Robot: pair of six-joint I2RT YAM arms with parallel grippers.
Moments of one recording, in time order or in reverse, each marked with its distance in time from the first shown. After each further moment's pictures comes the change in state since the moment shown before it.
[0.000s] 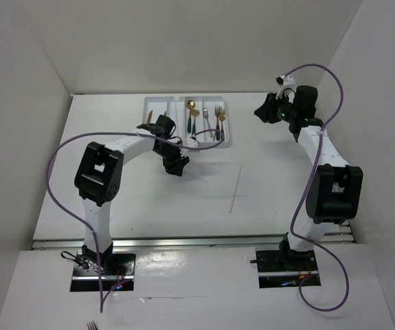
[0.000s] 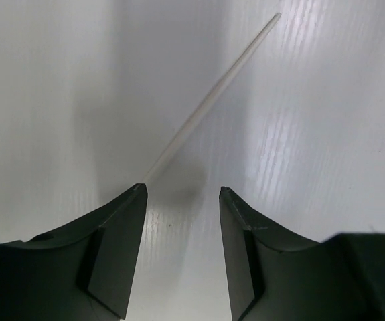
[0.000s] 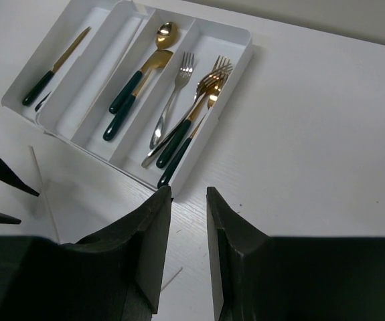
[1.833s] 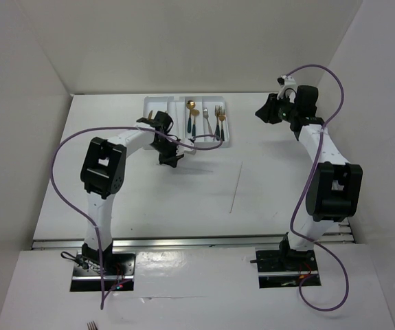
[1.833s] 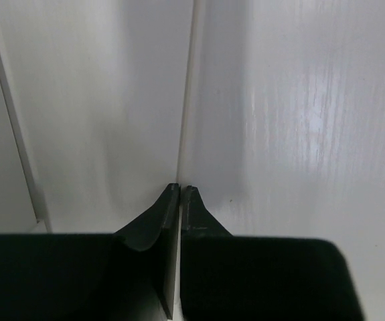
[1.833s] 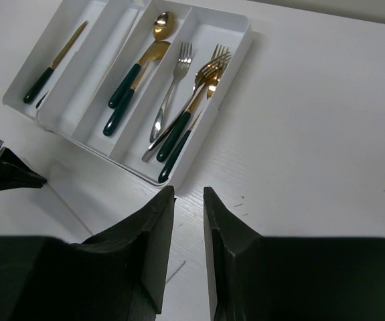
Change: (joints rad) left arm 0.047 0.087 0.105 -0.108 -0.048 0.326; right arm -0.011 0.023 0.018 -0.042 -0.013 0.017
